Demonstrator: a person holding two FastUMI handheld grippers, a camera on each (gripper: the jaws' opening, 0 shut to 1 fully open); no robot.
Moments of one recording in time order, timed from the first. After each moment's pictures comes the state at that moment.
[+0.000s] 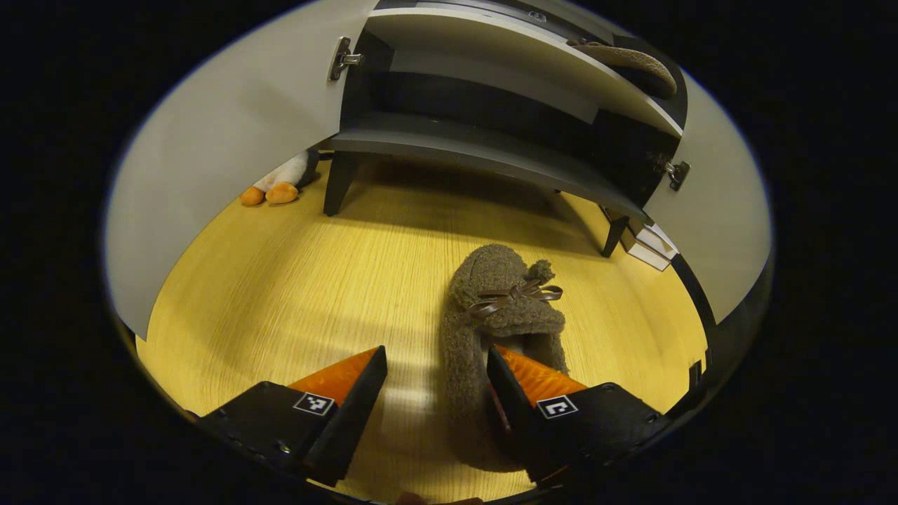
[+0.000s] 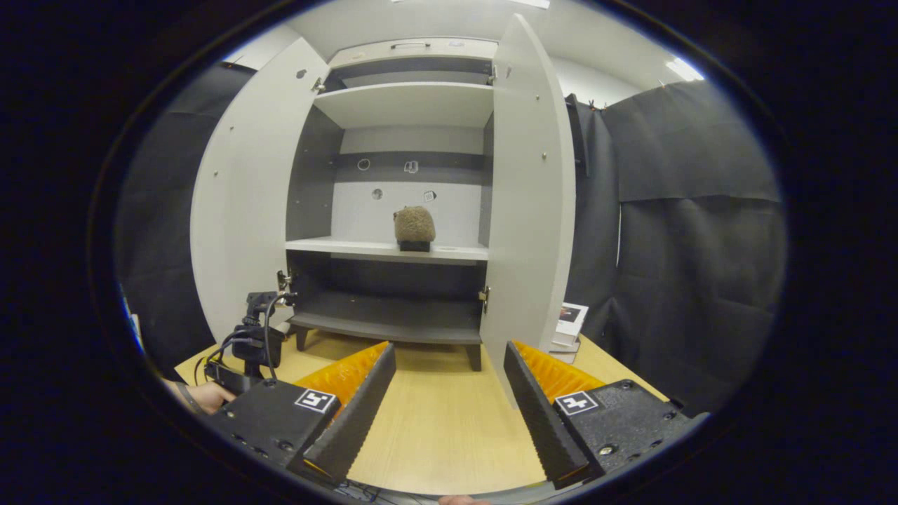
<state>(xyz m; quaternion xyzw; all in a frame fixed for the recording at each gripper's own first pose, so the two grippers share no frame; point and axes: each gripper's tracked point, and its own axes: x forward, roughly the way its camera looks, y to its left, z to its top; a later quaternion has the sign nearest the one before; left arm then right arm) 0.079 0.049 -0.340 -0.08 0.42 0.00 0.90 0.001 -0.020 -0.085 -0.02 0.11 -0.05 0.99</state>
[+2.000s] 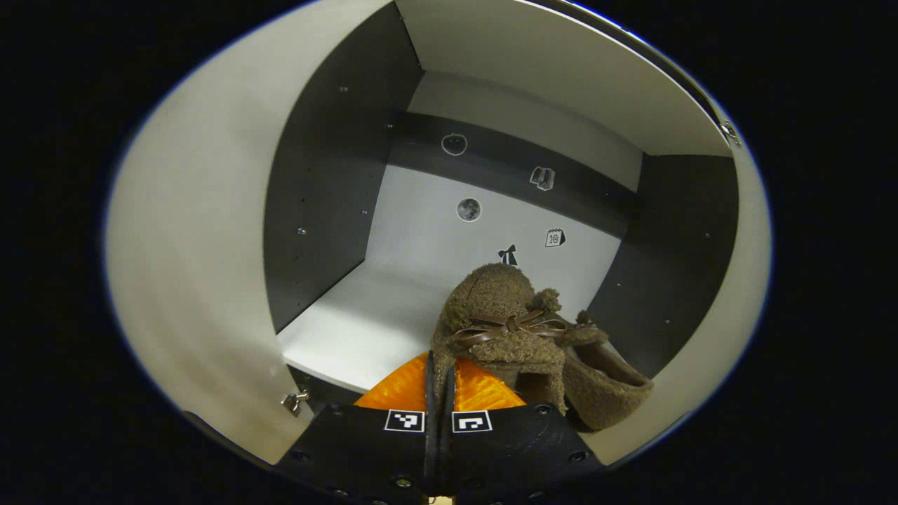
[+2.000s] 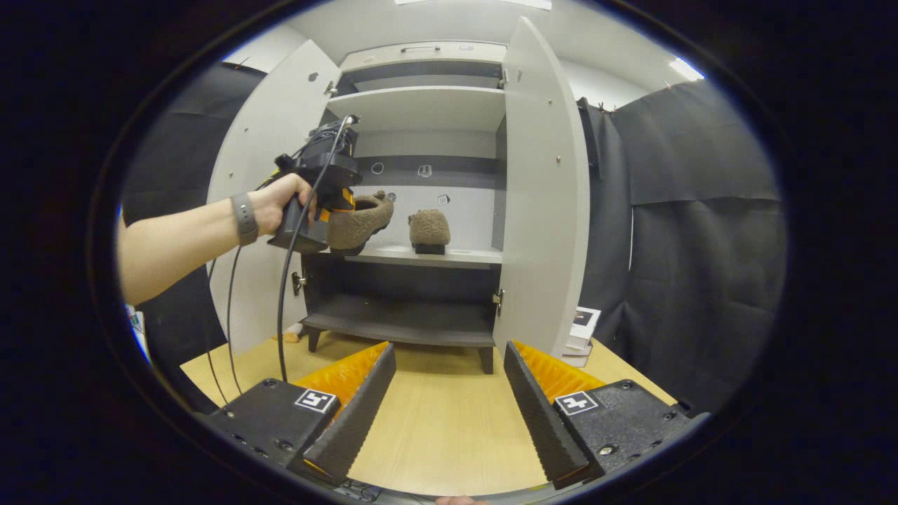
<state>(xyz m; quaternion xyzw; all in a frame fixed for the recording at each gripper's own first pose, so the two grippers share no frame) 0.383 0.055 0.009 -0.11 0.20 0.05 0.97 0.007 -0.002 -0.087 -0.01 0.10 -0.04 0.99</state>
